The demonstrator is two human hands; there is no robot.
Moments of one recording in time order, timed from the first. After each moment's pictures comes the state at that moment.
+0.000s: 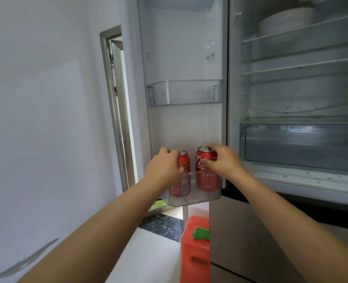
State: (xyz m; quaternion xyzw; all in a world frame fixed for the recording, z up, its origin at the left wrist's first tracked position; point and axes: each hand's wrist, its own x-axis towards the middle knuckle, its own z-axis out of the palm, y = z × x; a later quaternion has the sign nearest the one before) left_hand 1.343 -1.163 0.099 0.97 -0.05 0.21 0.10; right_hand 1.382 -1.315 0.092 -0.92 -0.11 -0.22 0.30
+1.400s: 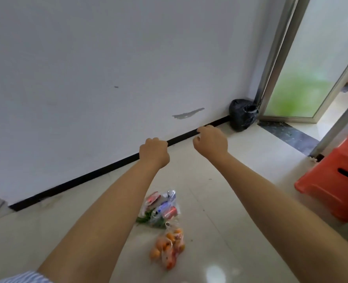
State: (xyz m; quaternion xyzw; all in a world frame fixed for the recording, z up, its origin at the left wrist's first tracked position) left_hand 0.931 -0.631 -0.139 0.94 0.33 -0.03 0.02; right_hand 1.035 -0.733 -0.138 -0.92 -0.35 -0.02 0.19
